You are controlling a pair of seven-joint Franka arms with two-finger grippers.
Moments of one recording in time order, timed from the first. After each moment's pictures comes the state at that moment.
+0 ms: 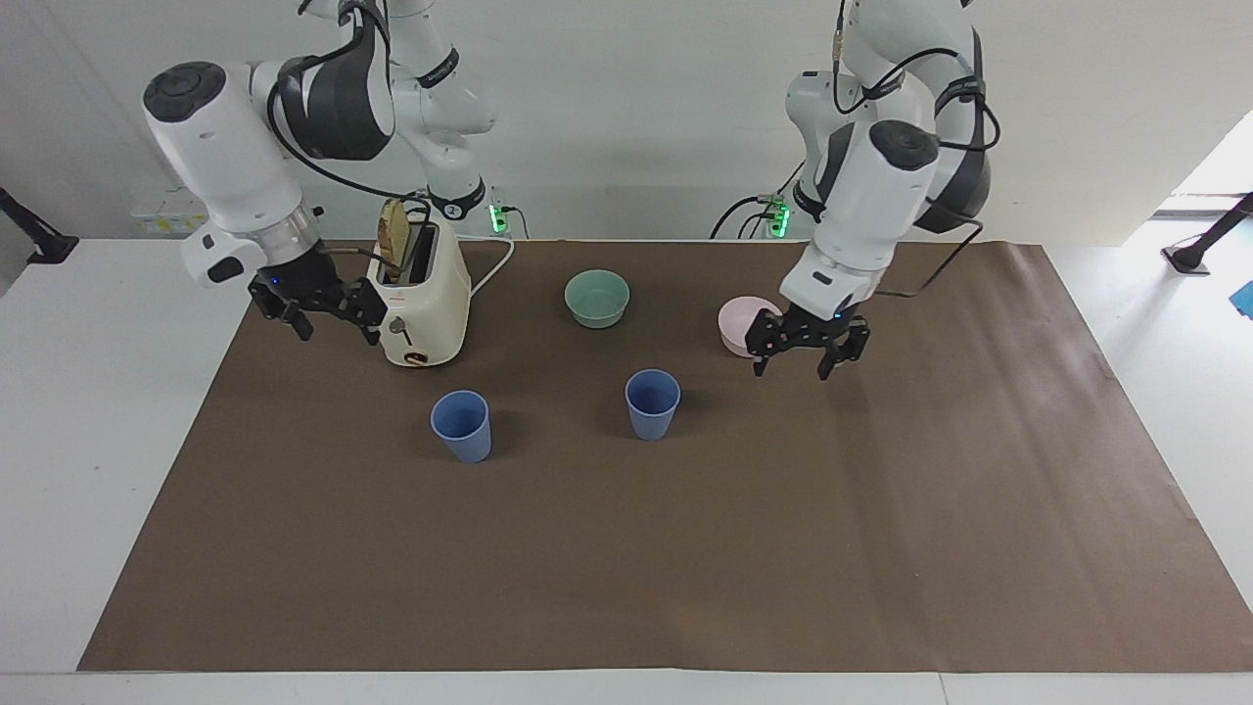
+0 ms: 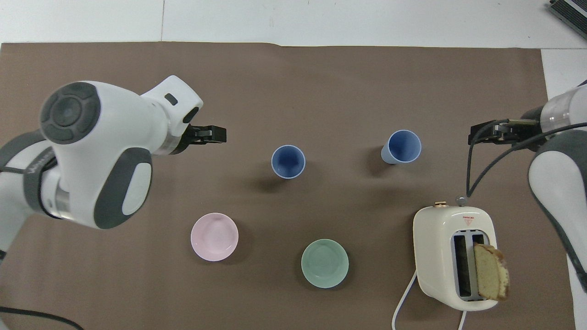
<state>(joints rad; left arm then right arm) -0.41 0.09 0.07 -1.82 -0.11 2.11 -0.24 -0.15 0.08 0.14 -1.78 0.03 1.91 0.09</state>
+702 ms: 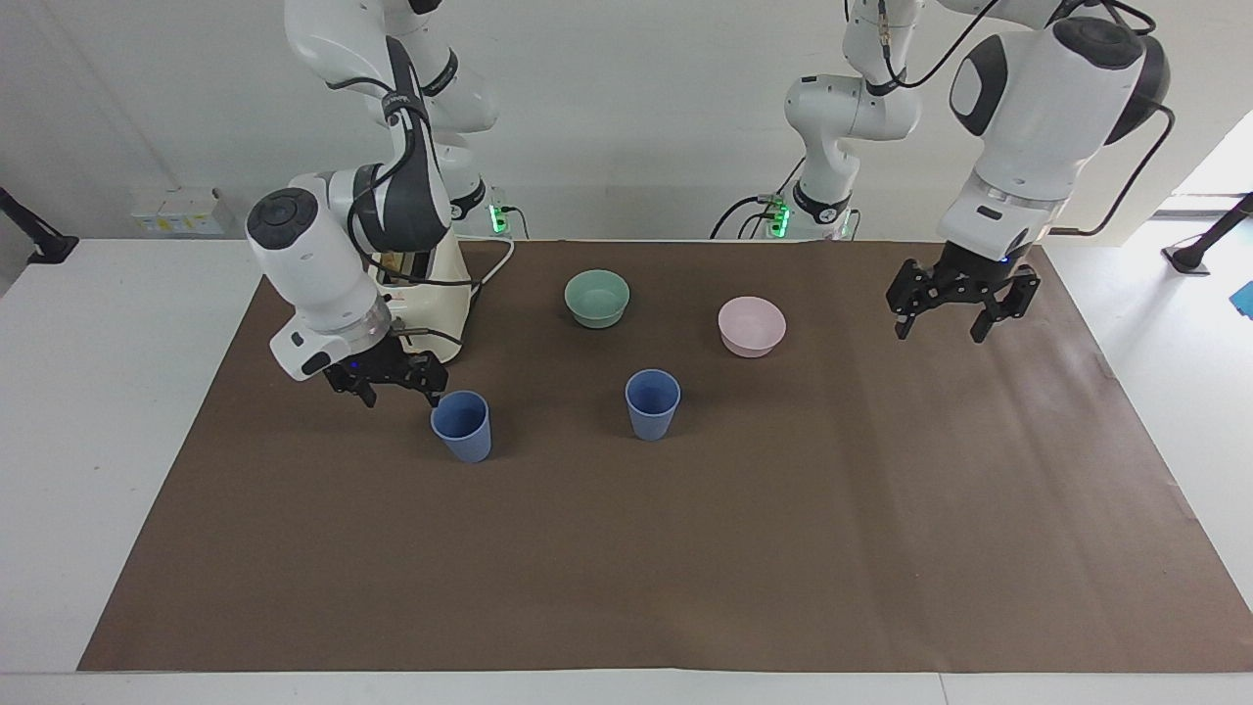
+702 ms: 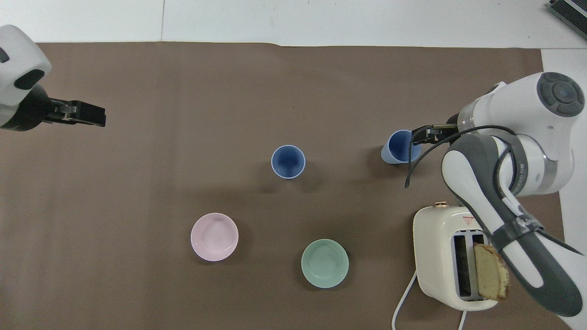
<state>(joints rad) -0.17 0.06 0.07 -1.53 -0.02 1.72 0.03 -0.06 0.25 0.14 -1.87 0.03 2.14 0.09</state>
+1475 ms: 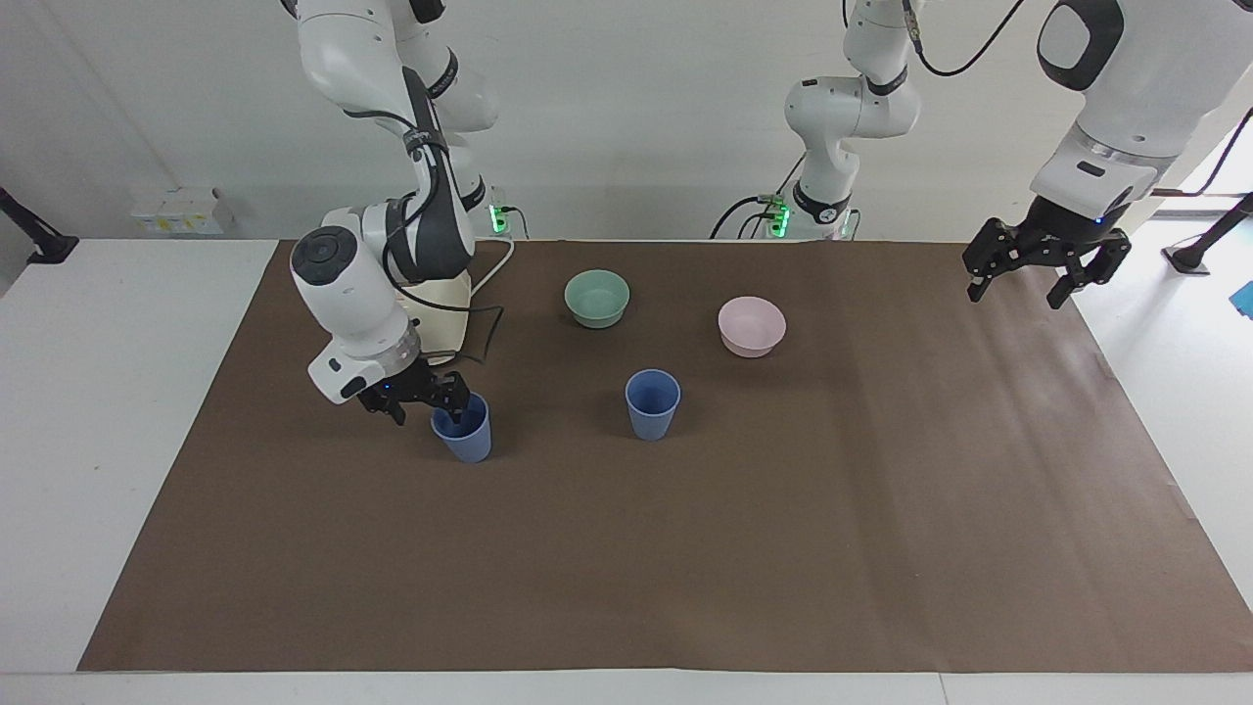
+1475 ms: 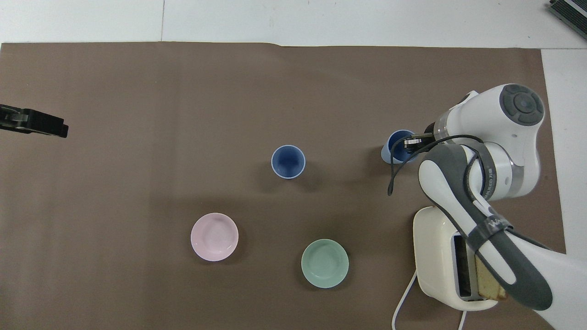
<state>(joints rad) -0.10 0.06 0.07 -1.50 -0.02 1.62 0.15 -0.02 0.27 0.14 -1.89 0.03 2.18 0.08</state>
